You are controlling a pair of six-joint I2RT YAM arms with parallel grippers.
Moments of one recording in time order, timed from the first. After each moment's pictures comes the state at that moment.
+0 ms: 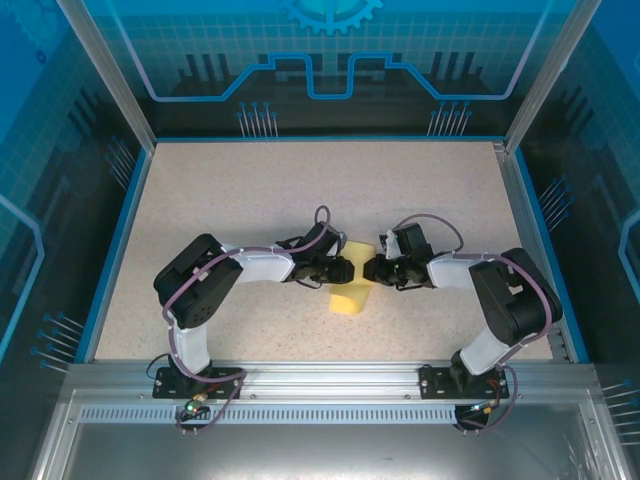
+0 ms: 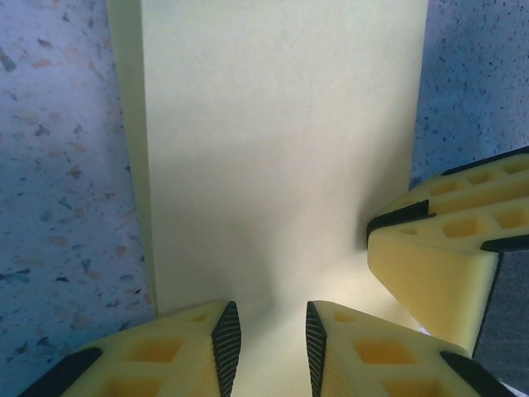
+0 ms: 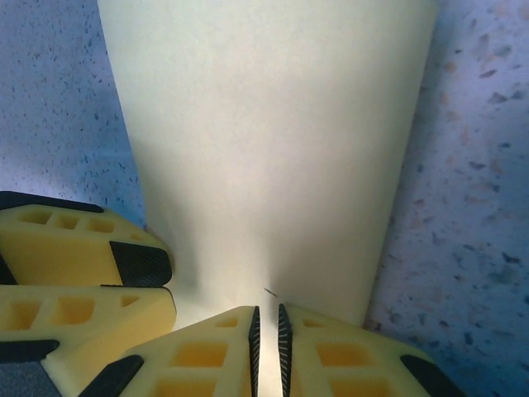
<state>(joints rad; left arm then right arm) -0.73 1.88 0.99 -0.06 0.25 -0.68 0.38 1.61 0.61 0.02 -0.47 0.58</state>
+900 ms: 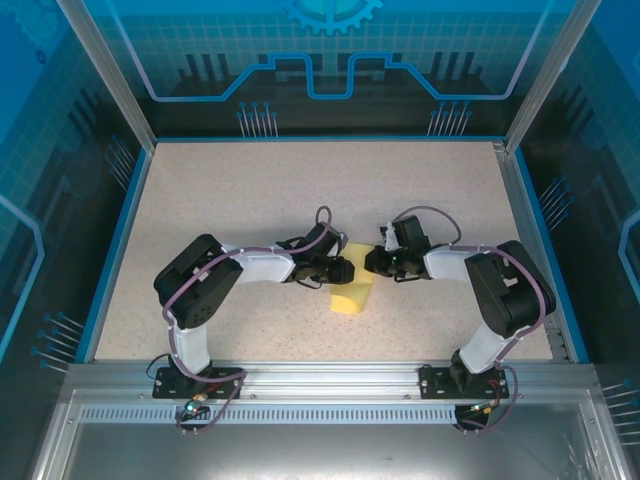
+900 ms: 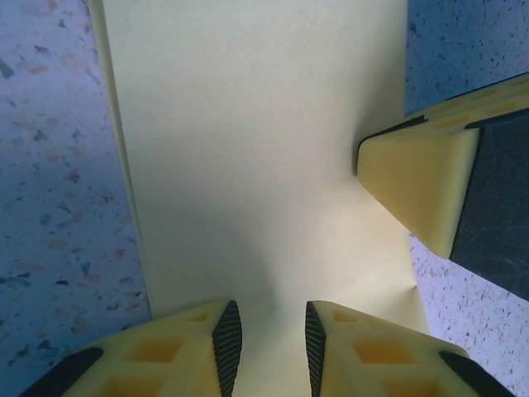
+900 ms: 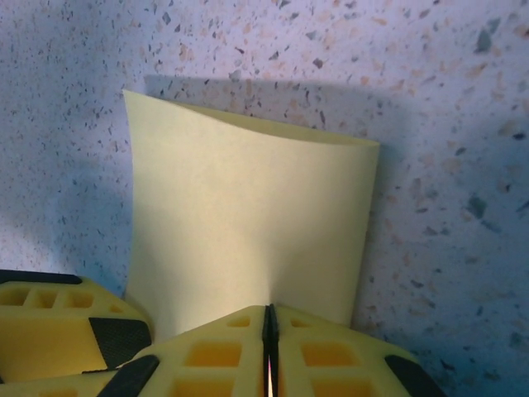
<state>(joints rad) -0.73 1.88 0.99 -0.06 0.24 -0.66 0.37 1.67 0.70 0.00 -0.40 0.56</state>
